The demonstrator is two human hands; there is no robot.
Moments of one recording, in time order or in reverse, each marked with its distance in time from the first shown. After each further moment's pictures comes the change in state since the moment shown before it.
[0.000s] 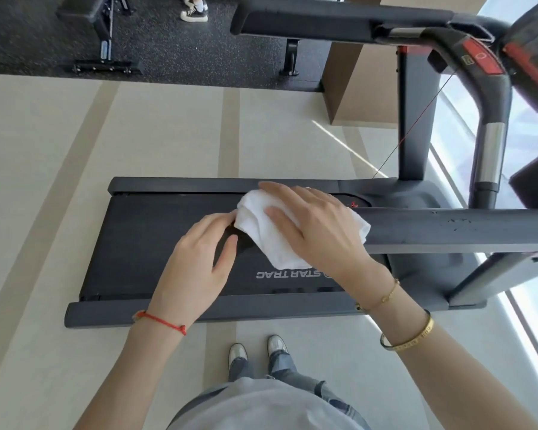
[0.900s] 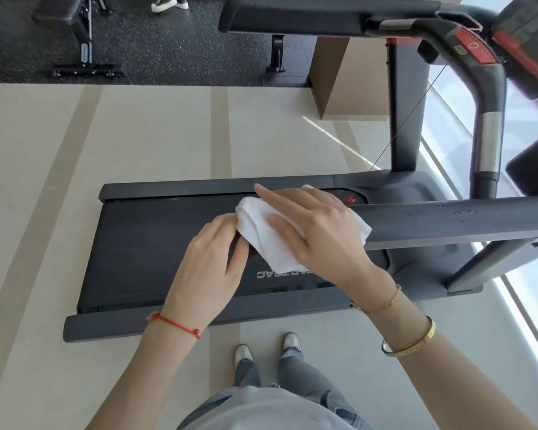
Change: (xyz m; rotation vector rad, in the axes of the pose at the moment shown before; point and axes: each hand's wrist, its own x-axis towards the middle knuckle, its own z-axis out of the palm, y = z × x) left_hand 0.011 0.001 0.000 -0.042 -0.045 0.041; right_hand -0.001 -0.007 0.009 0.024 0.079 -0.033
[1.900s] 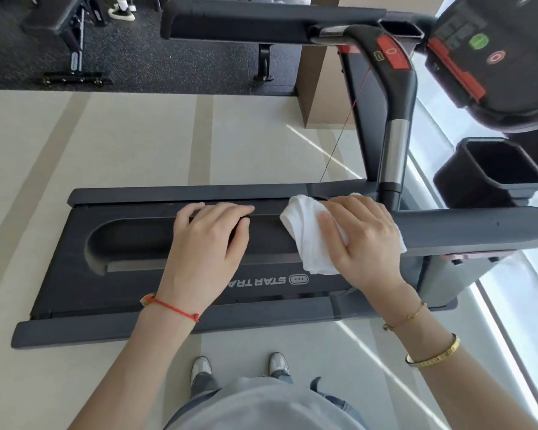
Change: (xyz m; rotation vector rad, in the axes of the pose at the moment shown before) left_hand 0.061 0.139 0.130 0.307 0.102 0.082; right_hand -0.095 0.206 -0.082 -0.101 0.300 0.097
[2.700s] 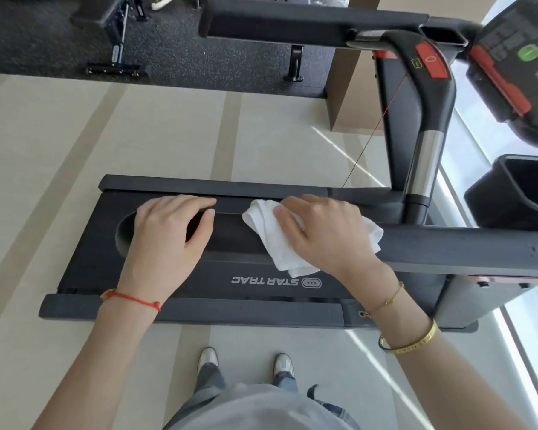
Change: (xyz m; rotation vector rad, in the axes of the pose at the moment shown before) left_hand -0.014 -0.054 -0.034 0.067 0.056 -0.160; right_hand 0.042 -0.054 0.029 -0.075 -0.362 -0.056
